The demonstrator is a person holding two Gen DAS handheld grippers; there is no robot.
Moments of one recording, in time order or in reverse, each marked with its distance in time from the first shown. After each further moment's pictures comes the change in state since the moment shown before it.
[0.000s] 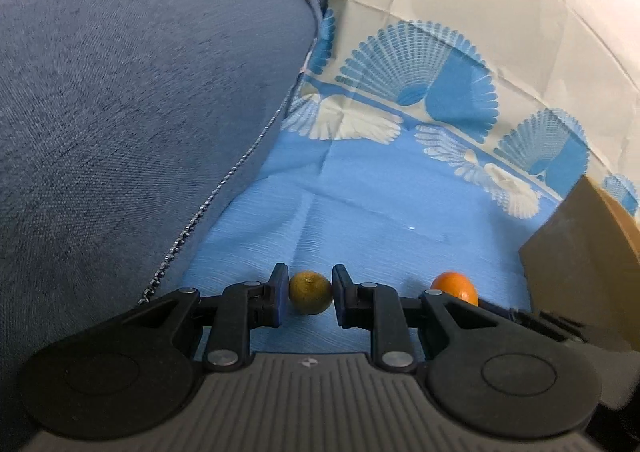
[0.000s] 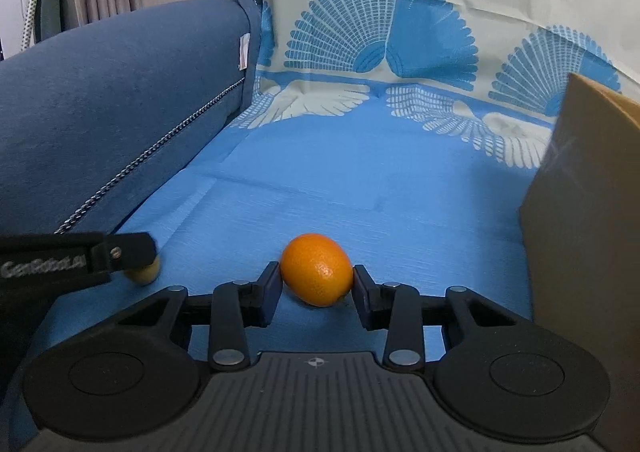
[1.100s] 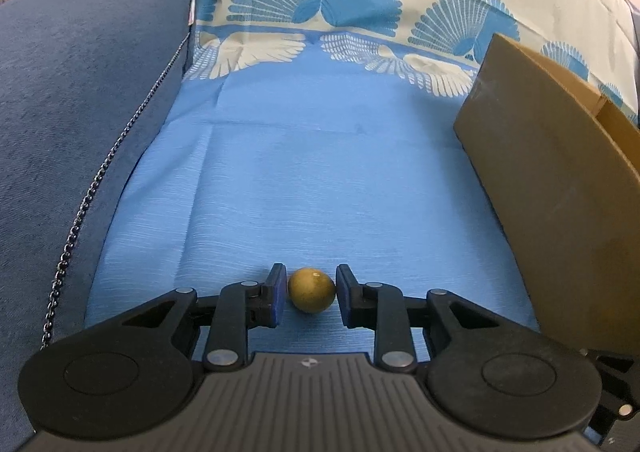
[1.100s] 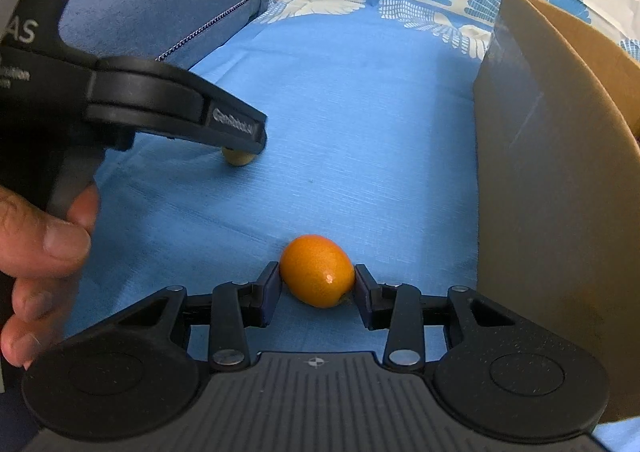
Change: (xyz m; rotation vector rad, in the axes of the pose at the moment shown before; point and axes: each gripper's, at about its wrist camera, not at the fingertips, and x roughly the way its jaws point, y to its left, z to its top) left arm -0.004 -0.053 -0.039 0.305 0.183 -0.080; right arm -0.092 0.002 -0.067 -0.031 0.243 -0.006
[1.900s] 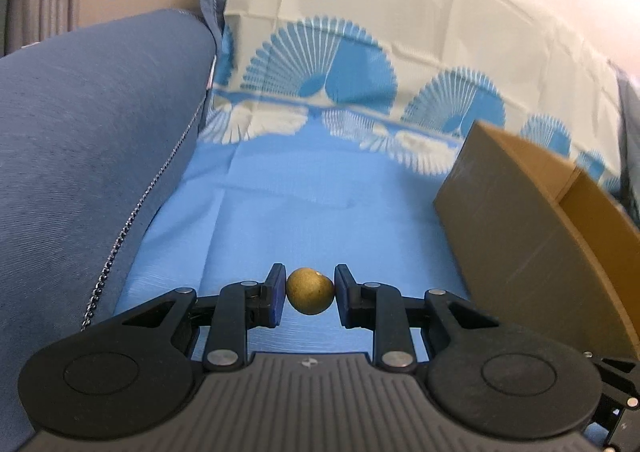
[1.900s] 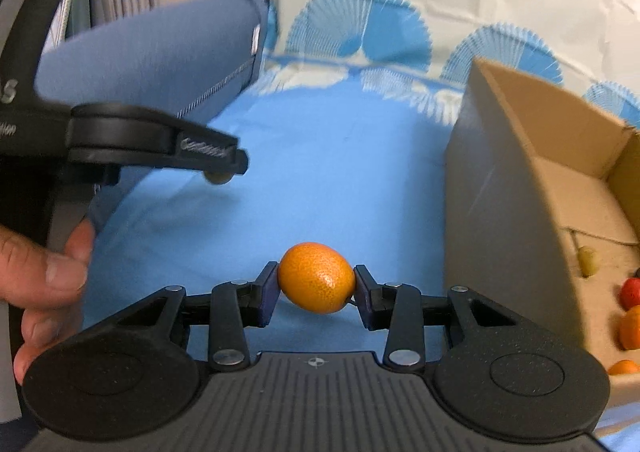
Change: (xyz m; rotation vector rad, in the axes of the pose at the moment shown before) left arm -0.056 0.008 0.003 -0.106 -0.208 -0.046; right arm -0.052 -0.007 -0.003 0.014 -0.207 -0.040
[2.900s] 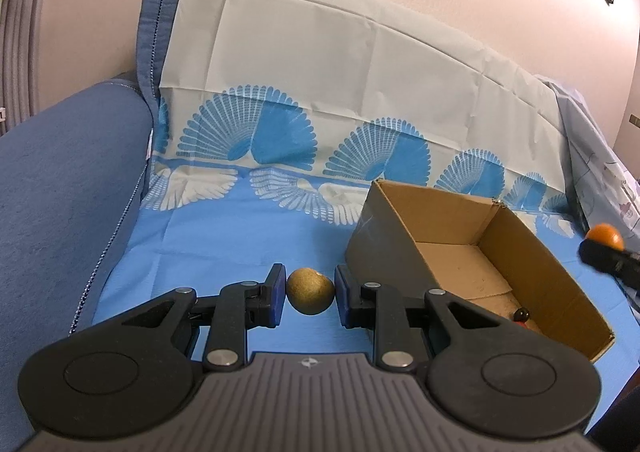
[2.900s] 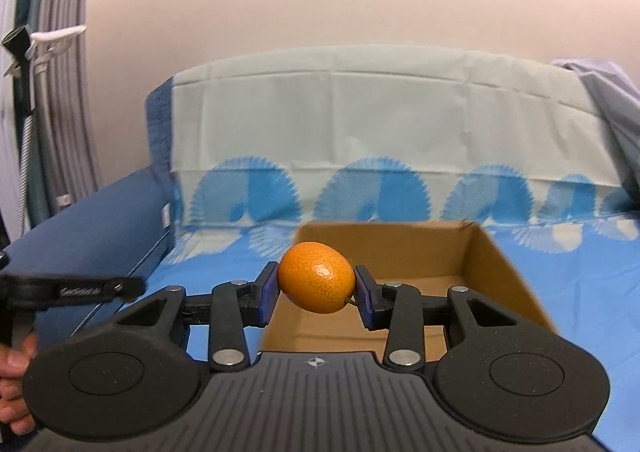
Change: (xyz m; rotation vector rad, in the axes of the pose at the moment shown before) left arm -0.063 -0.065 0.037 0.067 -0.102 -0.117; right arm -0.146 -0.146 0.025 0.170 -0.379 -0.137
